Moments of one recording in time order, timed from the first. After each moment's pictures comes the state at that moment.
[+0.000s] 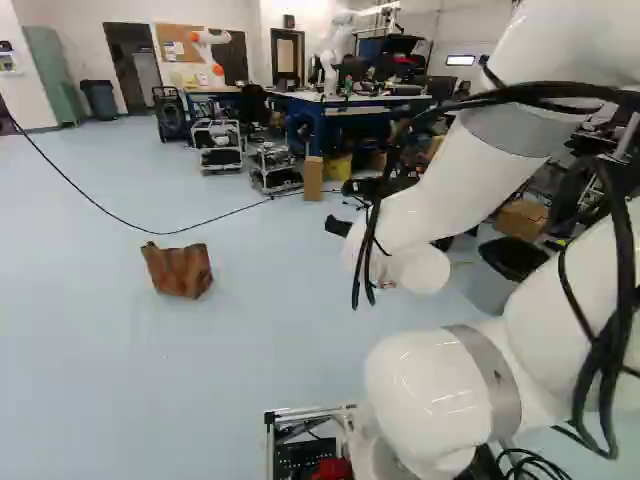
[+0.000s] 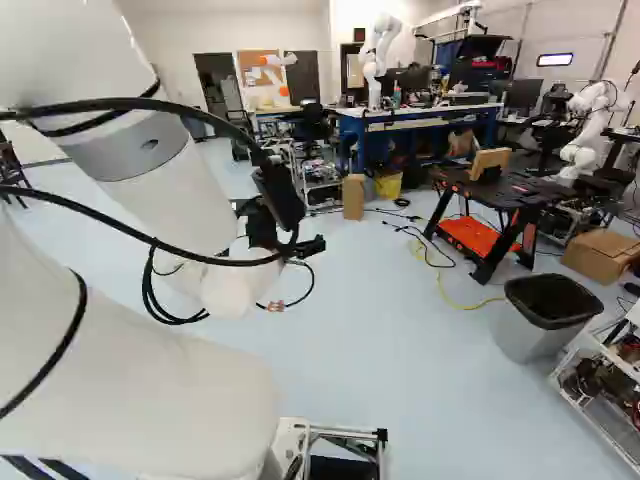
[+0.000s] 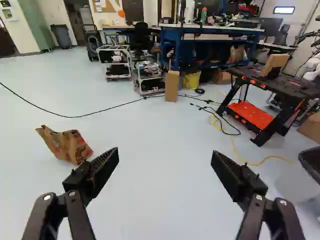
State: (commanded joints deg) arm 0.0 16.0 -5.0 0.0 50.0 0.0
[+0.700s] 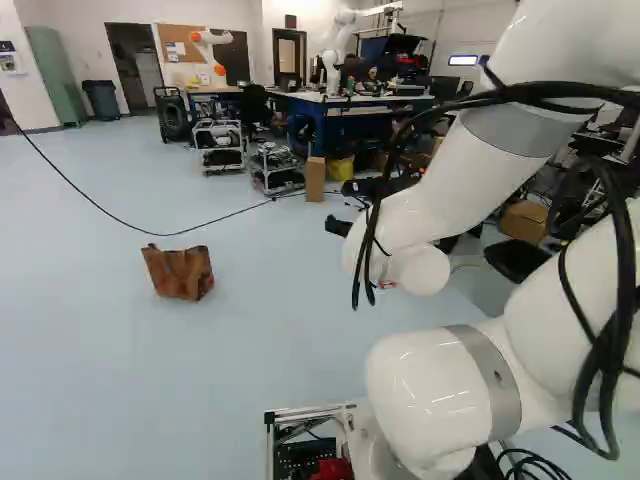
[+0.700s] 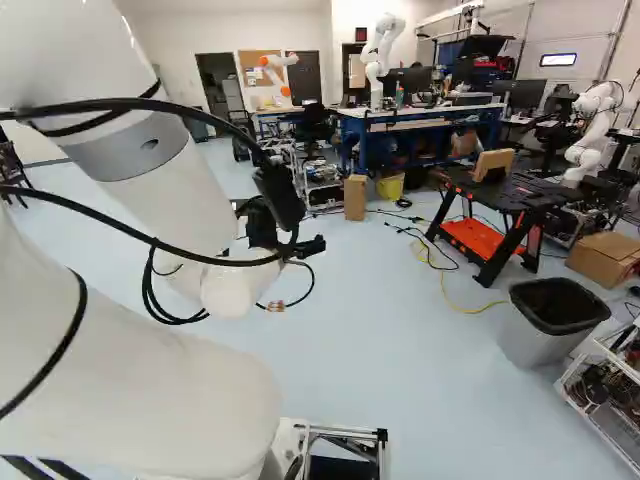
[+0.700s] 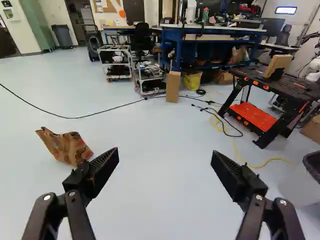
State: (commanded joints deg) arm 0.0 16.0 -5.0 0.0 50.0 0.0
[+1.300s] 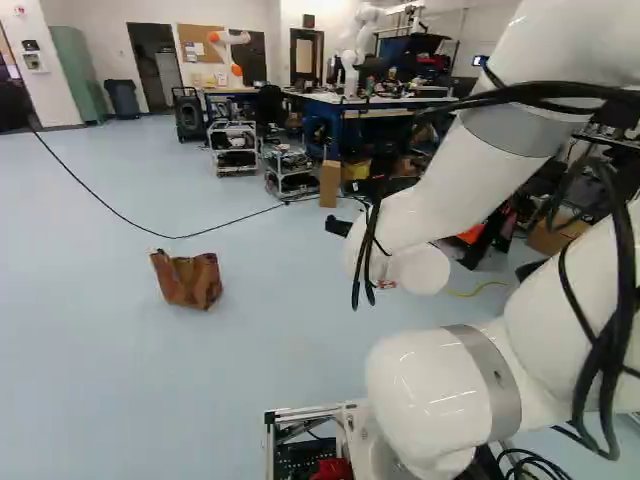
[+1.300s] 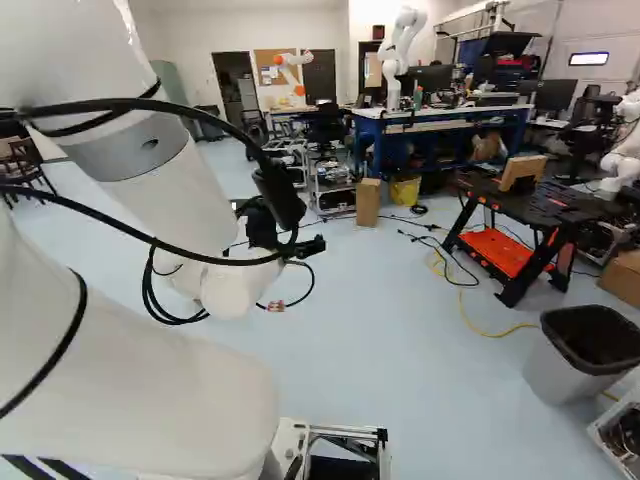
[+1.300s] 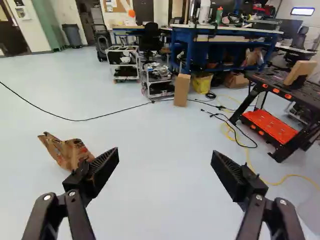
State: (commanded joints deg) arm 0.0 16.0 -5.0 0.0 50.0 0.0
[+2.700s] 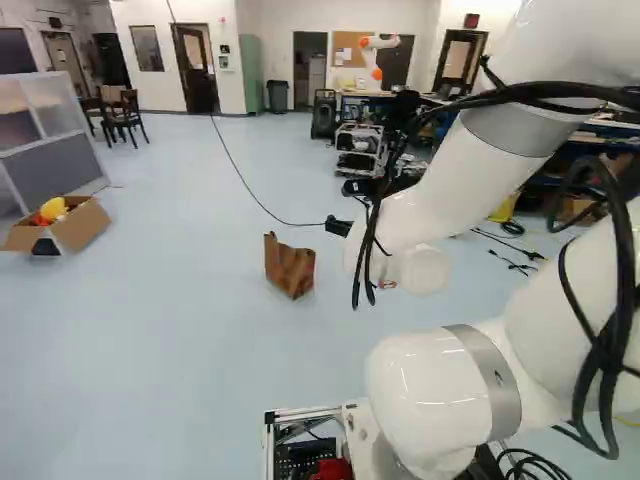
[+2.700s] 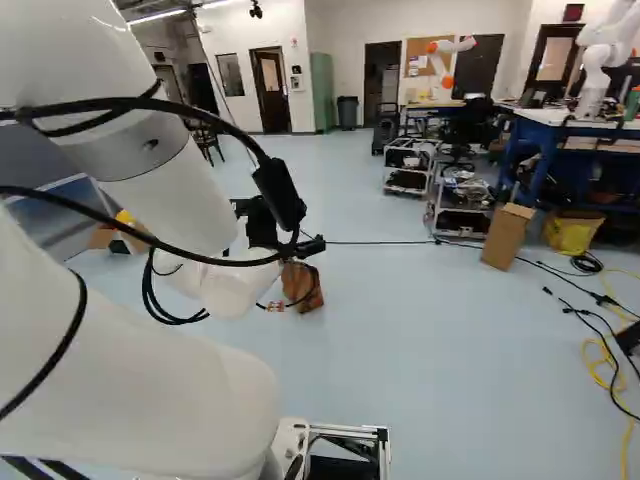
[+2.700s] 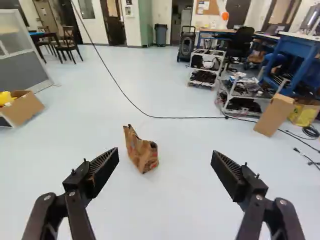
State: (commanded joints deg) arm 0.0 16.0 -5.0 0.0 50.0 0.0
